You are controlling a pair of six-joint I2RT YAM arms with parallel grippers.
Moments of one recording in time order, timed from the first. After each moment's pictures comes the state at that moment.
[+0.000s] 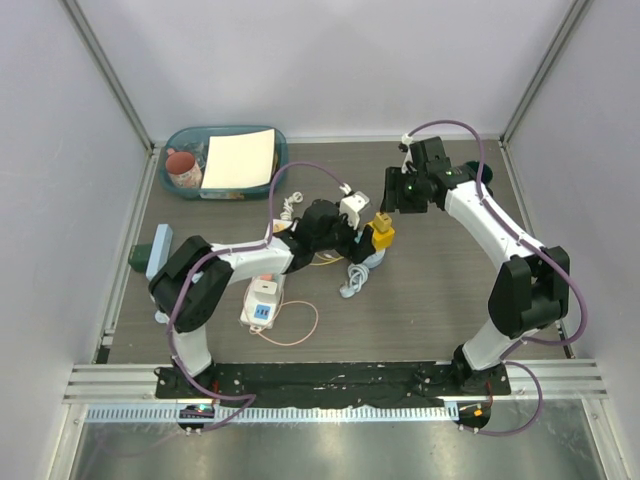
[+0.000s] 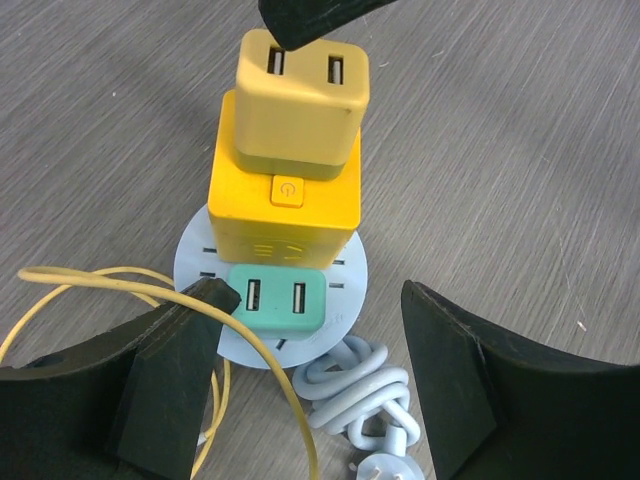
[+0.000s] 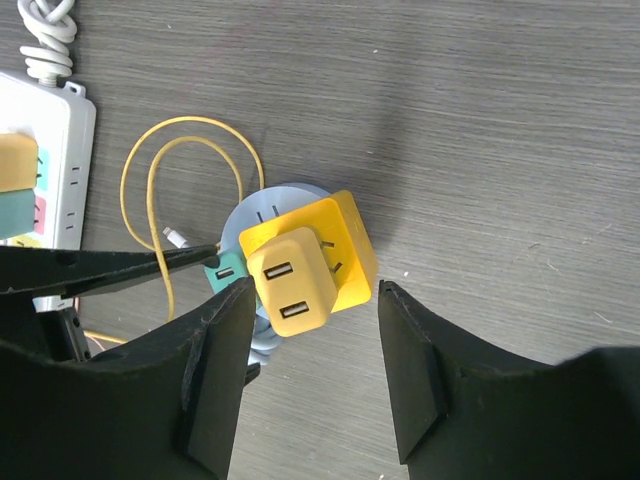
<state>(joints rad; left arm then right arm) -0.80 1.82 1.08 0.30 0.24 -0.13 0.29 1.62 1.40 -0.68 -0.13 0.26</state>
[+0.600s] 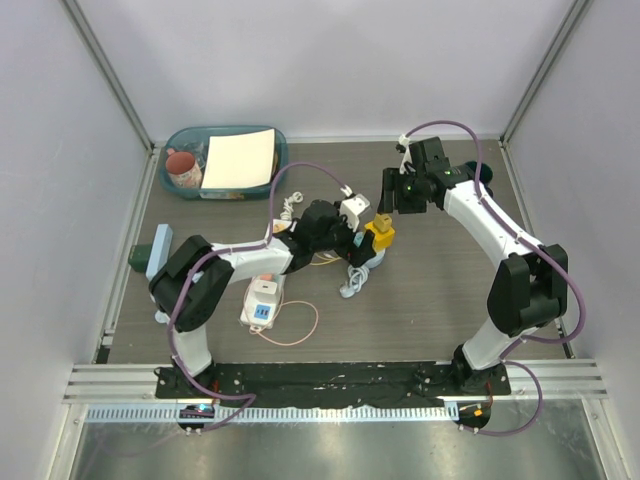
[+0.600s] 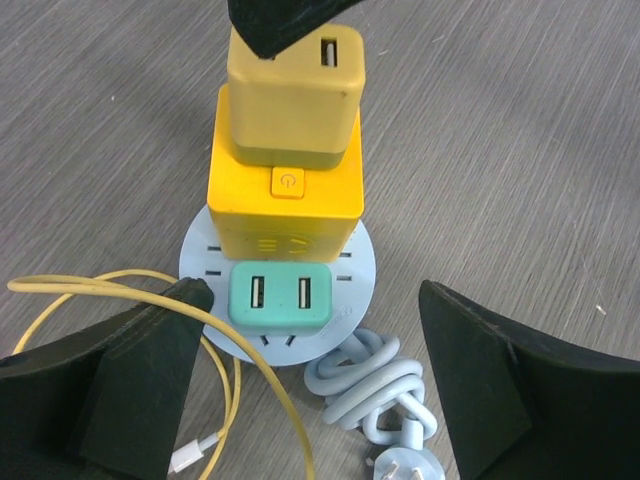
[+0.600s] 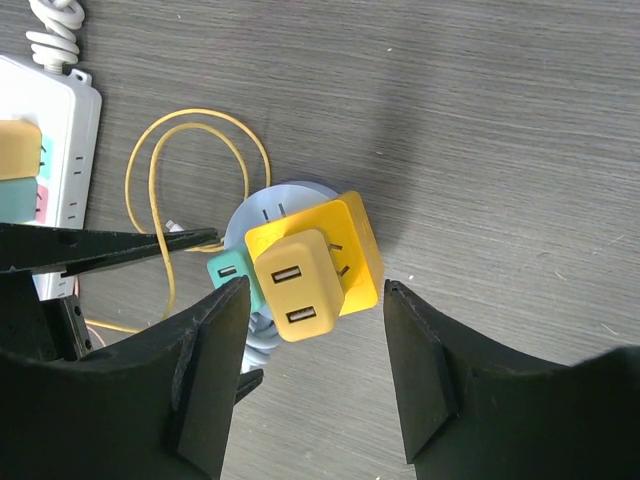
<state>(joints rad) -0.79 1.83 1.07 0.33 0.27 -0.07 0.29 1.64 1.40 -0.68 -0.17 0.24</state>
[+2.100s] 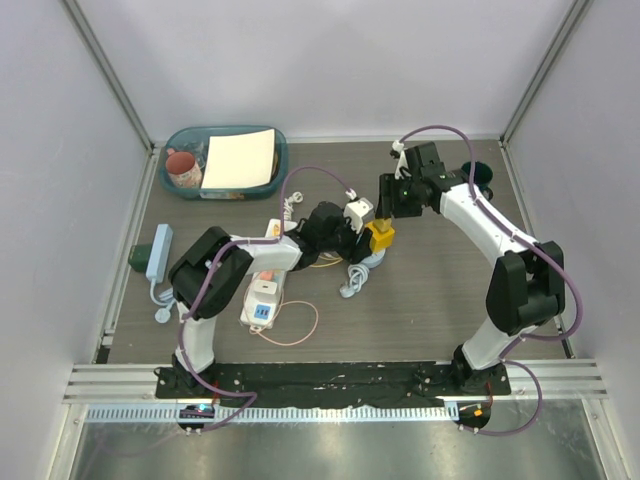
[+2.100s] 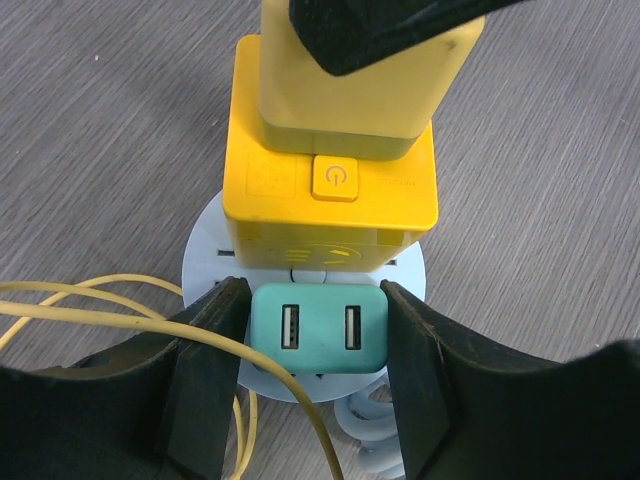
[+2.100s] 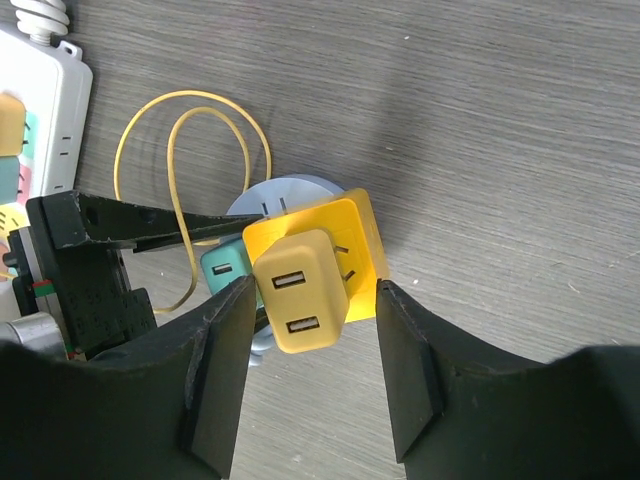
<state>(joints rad) -0.78 1.96 1.13 0.33 0.27 -0.06 0.30 1.64 1.36 -0.64 -0.19 0.20</state>
